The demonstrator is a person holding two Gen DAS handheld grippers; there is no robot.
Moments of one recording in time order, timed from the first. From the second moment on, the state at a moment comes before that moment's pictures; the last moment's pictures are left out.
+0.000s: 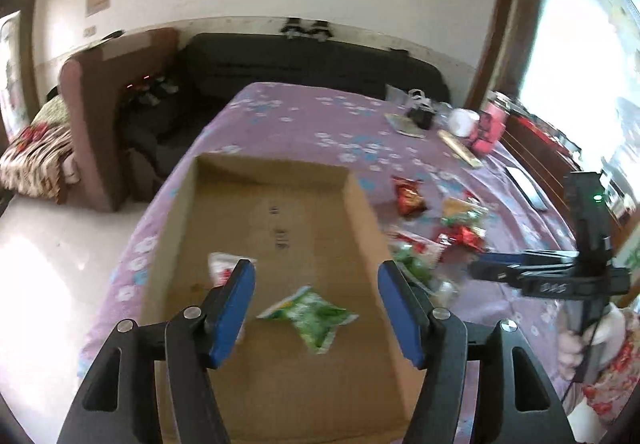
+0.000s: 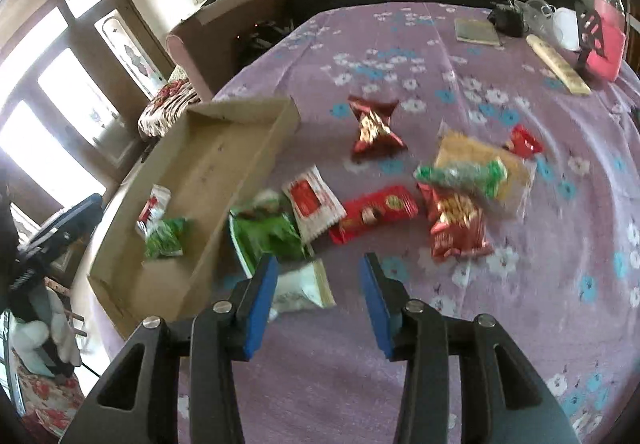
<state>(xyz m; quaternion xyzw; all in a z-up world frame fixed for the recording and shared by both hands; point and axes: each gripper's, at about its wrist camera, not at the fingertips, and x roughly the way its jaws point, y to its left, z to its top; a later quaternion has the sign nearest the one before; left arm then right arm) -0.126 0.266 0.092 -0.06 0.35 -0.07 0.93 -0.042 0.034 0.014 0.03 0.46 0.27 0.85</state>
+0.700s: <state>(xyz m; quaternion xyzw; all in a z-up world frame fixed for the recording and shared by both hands) -0.026 0.128 0.070 0.02 0.43 -0.16 0.89 -0.052 -0.026 -0.015 0.03 0.47 0.22 0.85</state>
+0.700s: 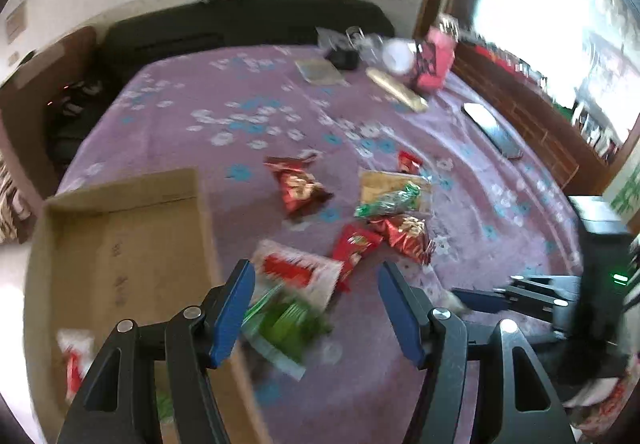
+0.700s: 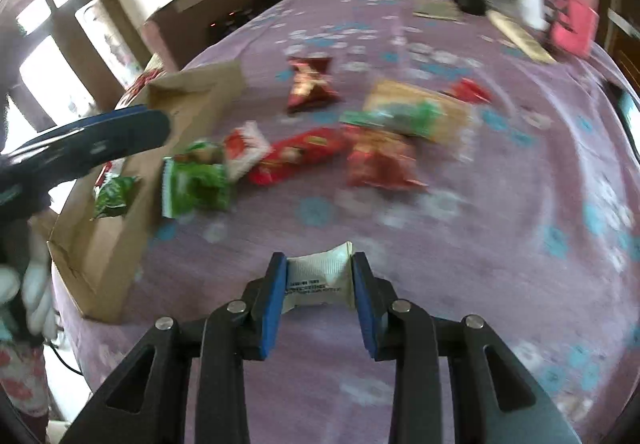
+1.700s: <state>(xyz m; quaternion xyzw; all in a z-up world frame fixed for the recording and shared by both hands) -0.080 0.105 0.092 0.03 0.41 -0.18 0.90 -0.084 -0.085 -0.008 0.11 0.45 0.21 0.86</state>
